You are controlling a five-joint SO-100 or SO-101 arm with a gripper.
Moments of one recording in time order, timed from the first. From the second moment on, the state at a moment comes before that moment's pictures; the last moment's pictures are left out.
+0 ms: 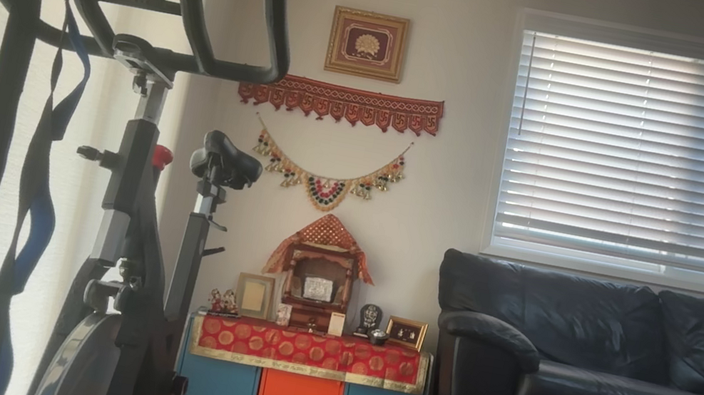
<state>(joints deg) 28.8 106.3 115.8 50.7 -16.7</state>
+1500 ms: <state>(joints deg) 25.8 104.6 117.5 49.3 -22.3</state>
